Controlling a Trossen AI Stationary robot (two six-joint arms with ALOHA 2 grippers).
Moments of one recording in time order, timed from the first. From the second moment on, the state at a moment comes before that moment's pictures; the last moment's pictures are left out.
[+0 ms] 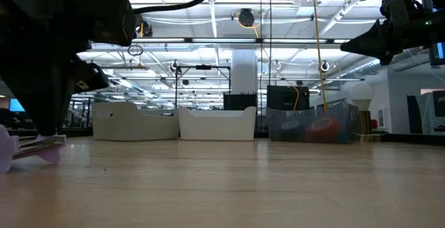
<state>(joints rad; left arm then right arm) -0.48 1.65 0.91 -0.41 0.05 -0.61 -0.34 0.01 0.18 -0.22 0.13 0.12</state>
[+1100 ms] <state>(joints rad) -0.31 1.55 1.01 -0.43 0.00 -0.64 -0.34 0.01 0.18 -0.22 0.13 0.12</state>
